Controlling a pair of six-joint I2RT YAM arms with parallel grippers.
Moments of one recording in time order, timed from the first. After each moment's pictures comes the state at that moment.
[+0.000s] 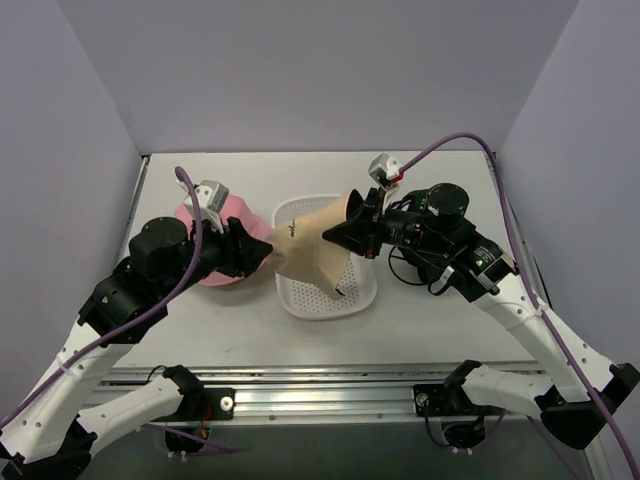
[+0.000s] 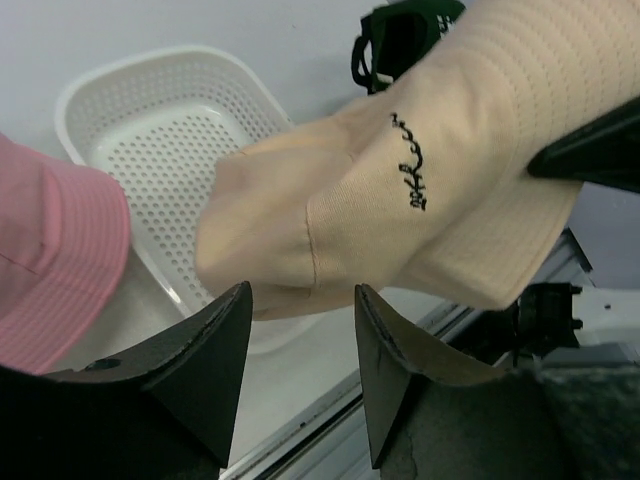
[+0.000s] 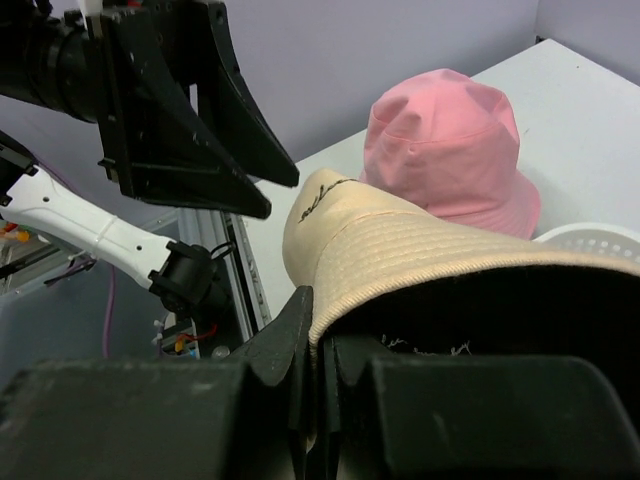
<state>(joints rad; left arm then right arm) -0.70 0.88 1.28 -0.67 -0.02 -0.44 0.67 1.09 1.22 -0.19 -0.59 0.25</state>
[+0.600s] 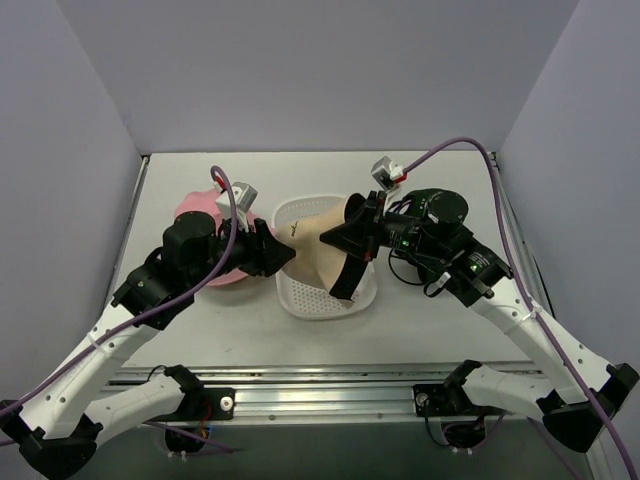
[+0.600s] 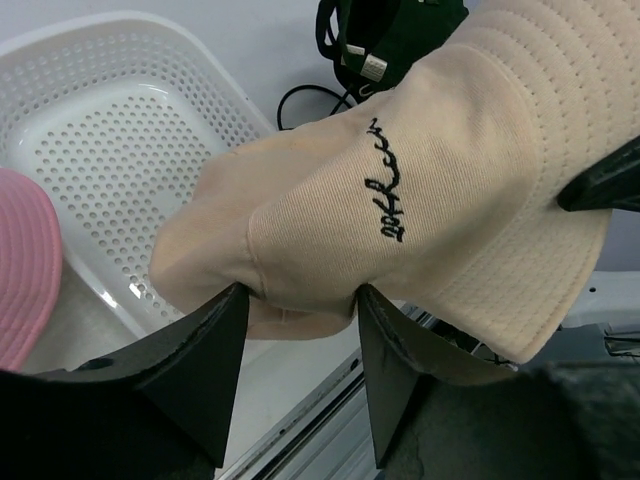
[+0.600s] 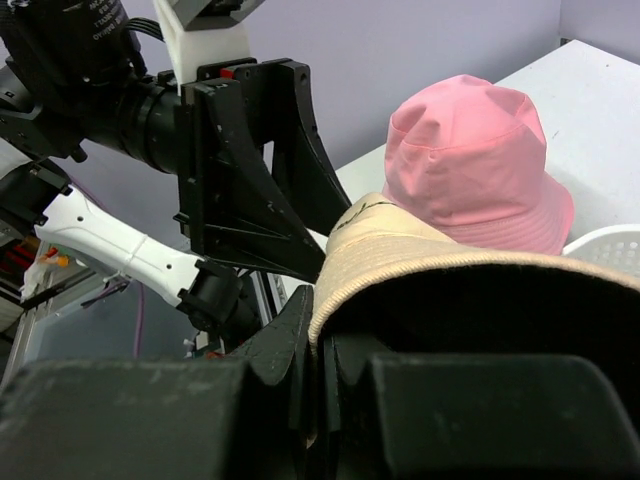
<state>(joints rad) -0.70 0.93 1.15 -0.52 0.14 -0.46 0.67 1.07 1.13 -0.07 -0.60 0.37</state>
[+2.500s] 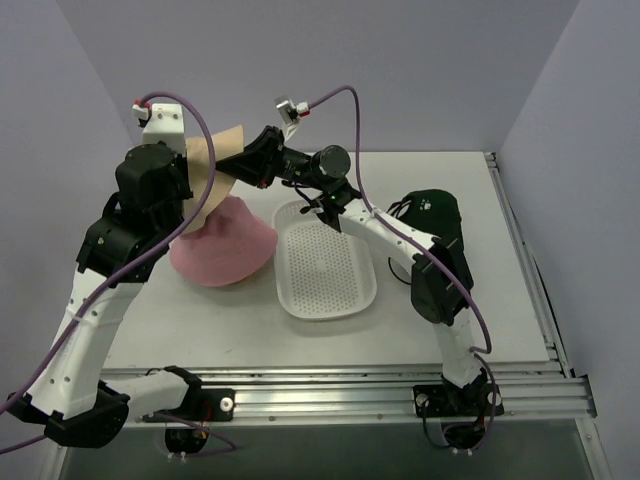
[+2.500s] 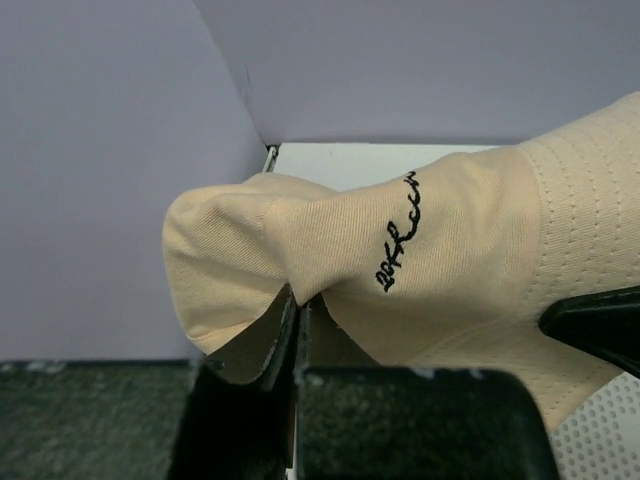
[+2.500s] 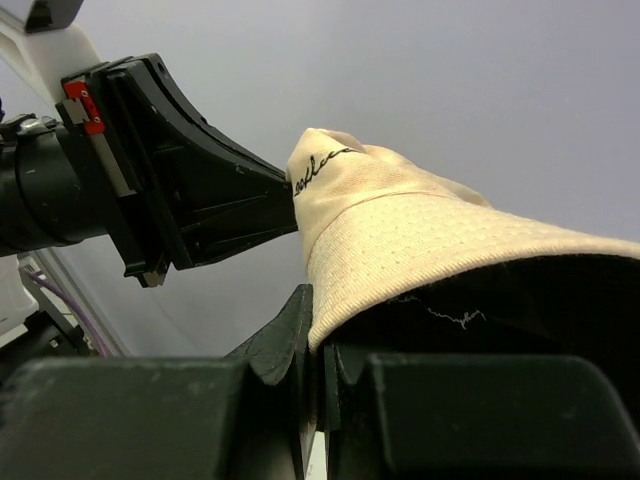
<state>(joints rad) -0.51 1.19 1.73 -0.73 -0.76 0.06 0.74 2.06 1.84 0.89 -0.72 0.85</state>
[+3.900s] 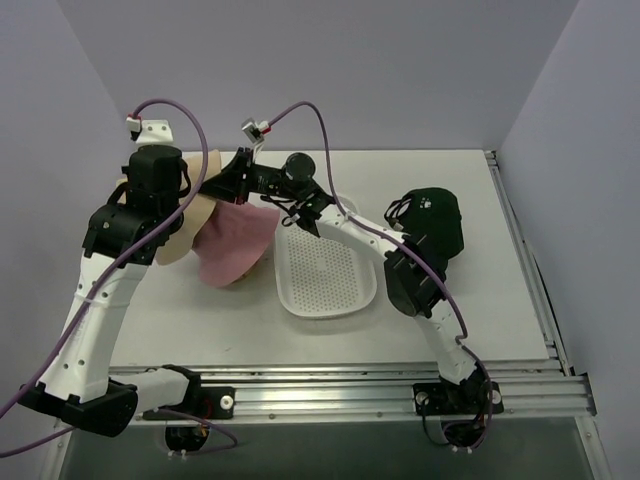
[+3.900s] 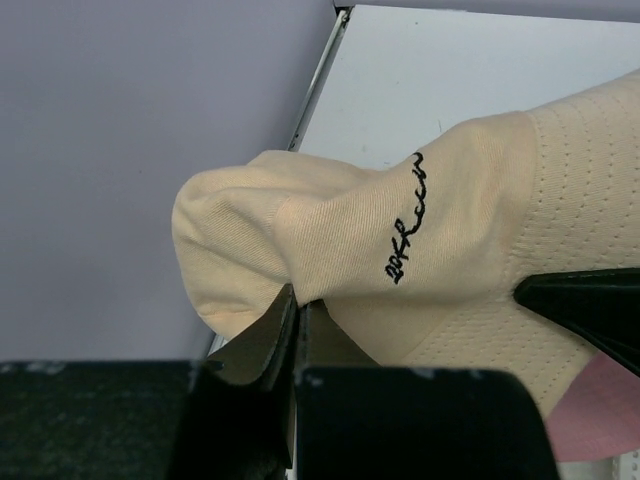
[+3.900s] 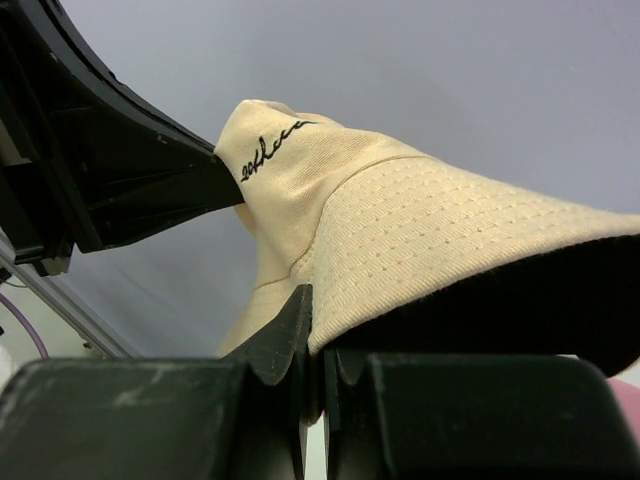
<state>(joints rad) -0.36 1.23 1.69 -0.98 -0.77 -0.11 0.79 2.25 1.95 0.73 -0.72 0.78</state>
